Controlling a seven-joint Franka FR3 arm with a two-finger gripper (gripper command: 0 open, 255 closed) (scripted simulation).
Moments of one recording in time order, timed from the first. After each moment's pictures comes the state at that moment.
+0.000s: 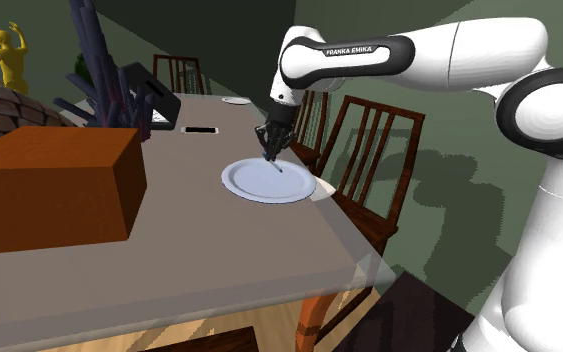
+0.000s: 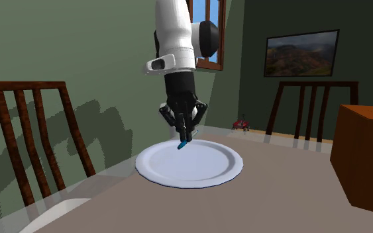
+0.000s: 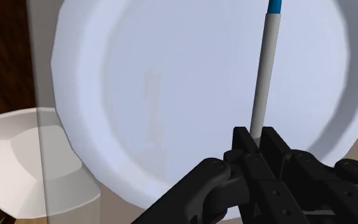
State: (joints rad) arm 0.04 0.18 0.11 -1.59 0.09 1.87 0.42
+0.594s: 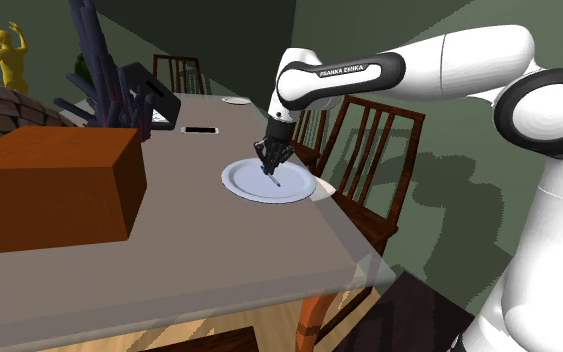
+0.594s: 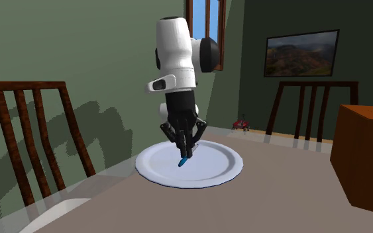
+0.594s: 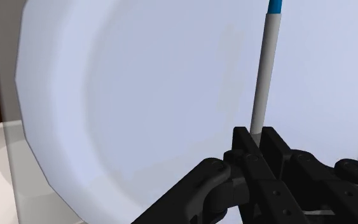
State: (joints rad) arm 0.04 0.19 0.11 -1.70 0.09 1.99 0.41
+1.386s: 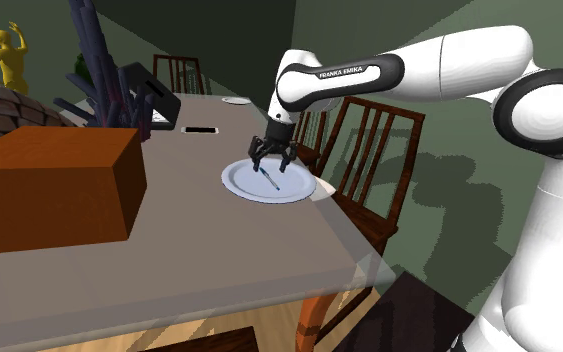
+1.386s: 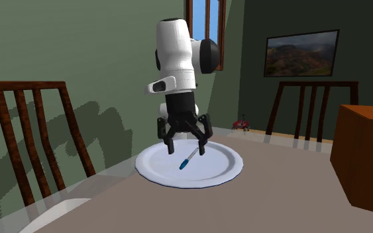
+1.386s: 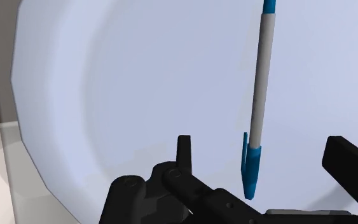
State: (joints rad) arm 0.04 0.19 0.11 -1.70 0.09 2.00 0.41
